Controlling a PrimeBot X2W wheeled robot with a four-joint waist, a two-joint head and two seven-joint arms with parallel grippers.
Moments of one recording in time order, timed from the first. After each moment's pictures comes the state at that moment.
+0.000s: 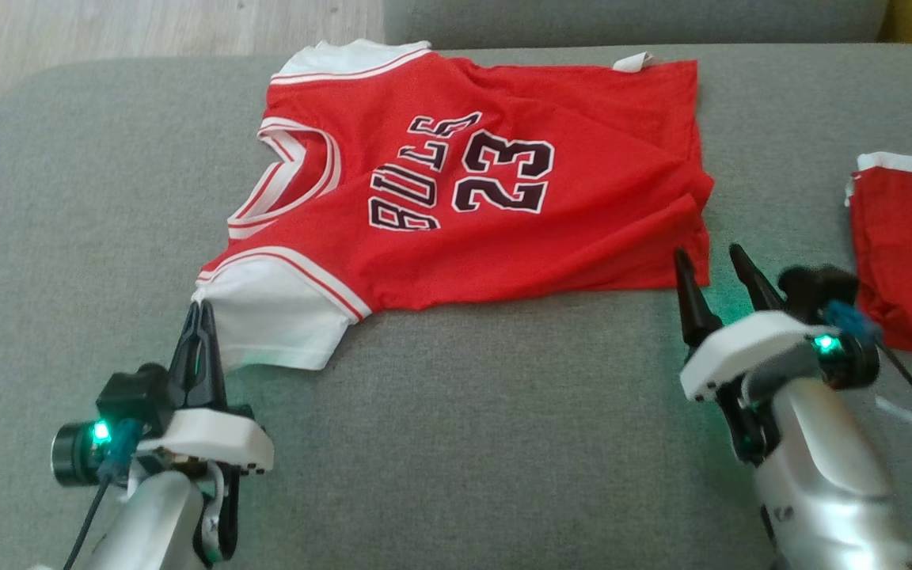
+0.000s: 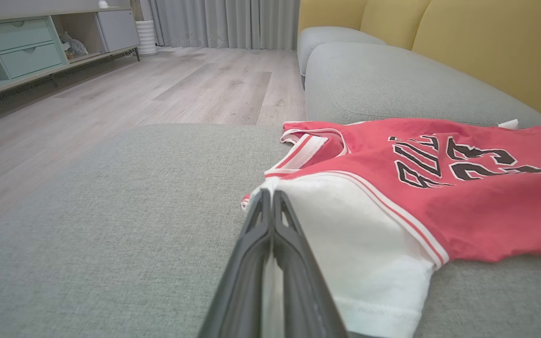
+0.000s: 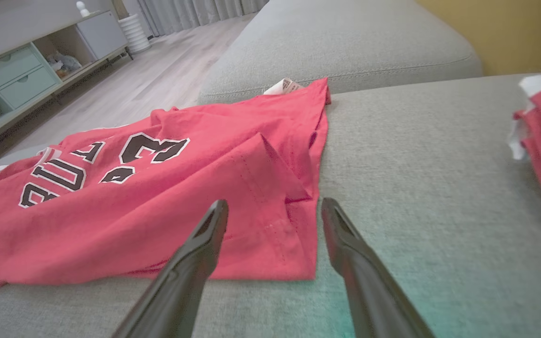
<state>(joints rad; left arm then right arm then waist) -0.27 0.25 -0.37 0.47 -0.48 0.19 -0.25 -0.40 -0.05 0.06 0.69 0.20 0.13 -0.13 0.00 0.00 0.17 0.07</state>
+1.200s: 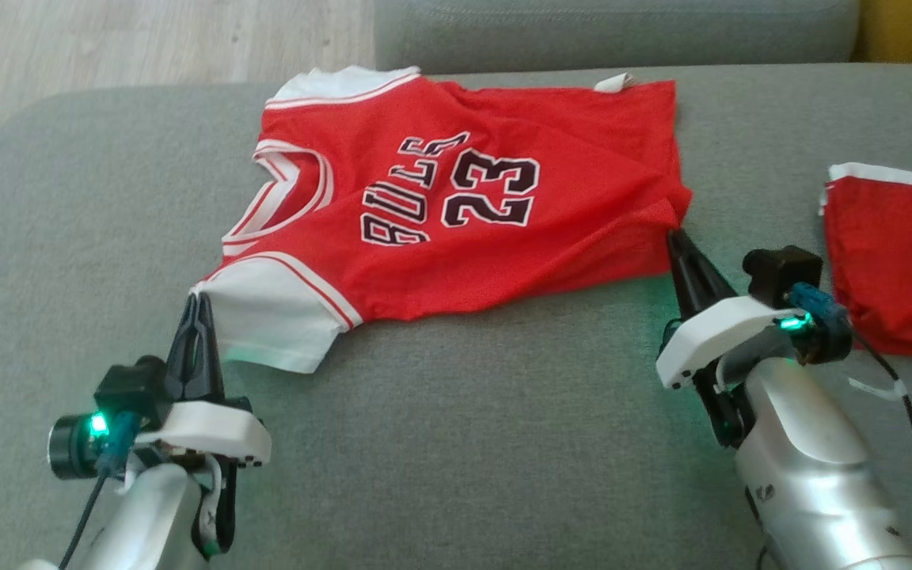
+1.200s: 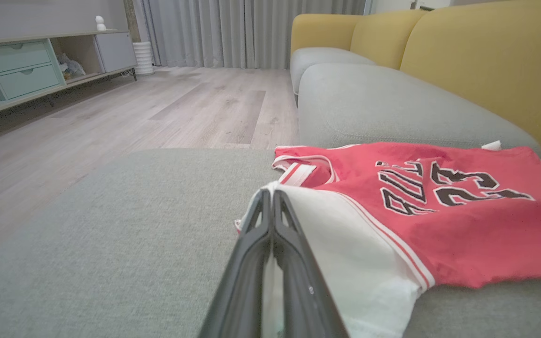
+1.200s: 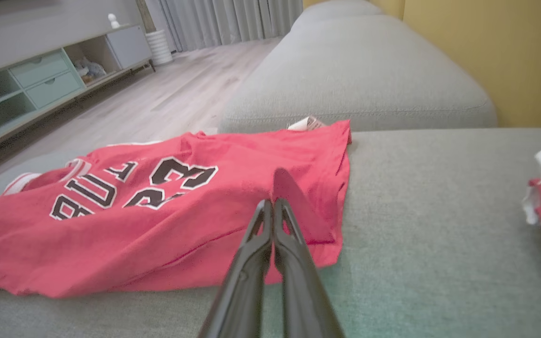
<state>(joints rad) -0.29 0.23 -0.35 0.50 -0.45 0.17 -0.25 -0.54 -0.06 0.18 0.87 0.21 0.13 -0.21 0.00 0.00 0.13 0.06</state>
